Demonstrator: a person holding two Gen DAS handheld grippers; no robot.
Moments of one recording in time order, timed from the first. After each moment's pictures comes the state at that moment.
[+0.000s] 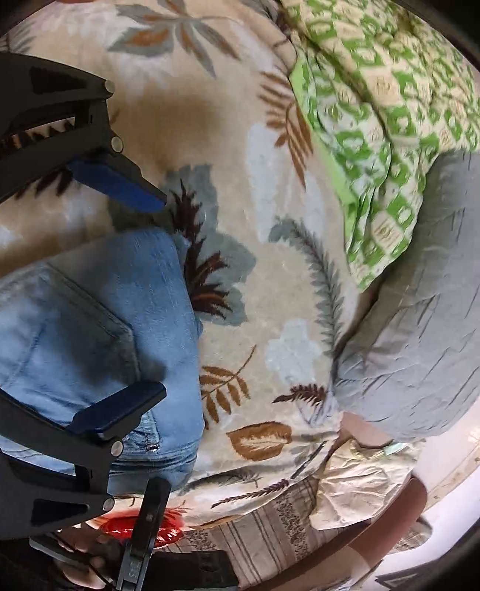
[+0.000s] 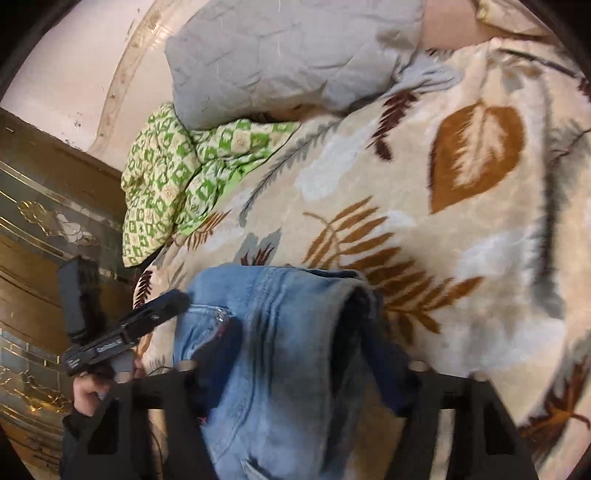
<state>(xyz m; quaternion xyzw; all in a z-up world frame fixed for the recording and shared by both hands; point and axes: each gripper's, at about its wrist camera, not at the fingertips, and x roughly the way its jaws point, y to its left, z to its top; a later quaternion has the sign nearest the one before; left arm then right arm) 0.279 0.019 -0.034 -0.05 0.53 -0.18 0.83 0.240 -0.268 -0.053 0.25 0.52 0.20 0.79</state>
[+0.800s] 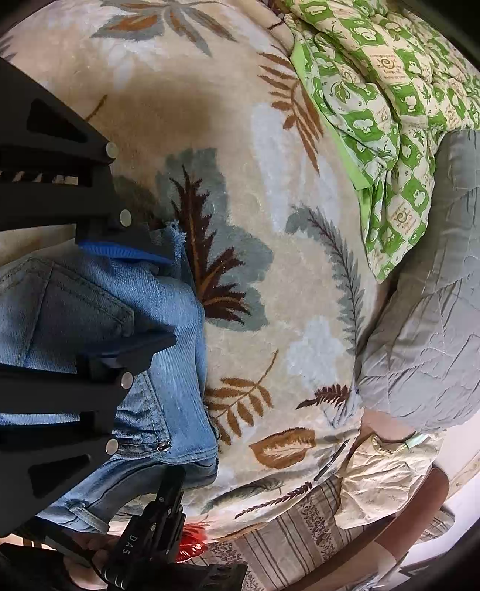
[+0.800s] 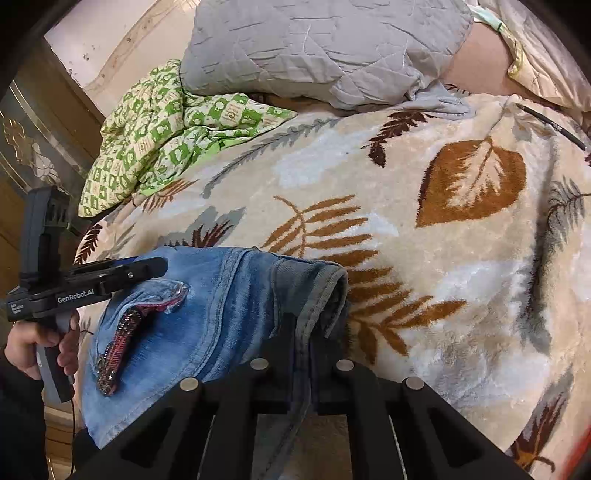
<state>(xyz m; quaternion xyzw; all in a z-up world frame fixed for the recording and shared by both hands) 0.280 0.014 -0.060 -0.02 0.53 -0.19 0.83 0.233 -0.245 -0.077 0.10 0.50 0.16 0.85</state>
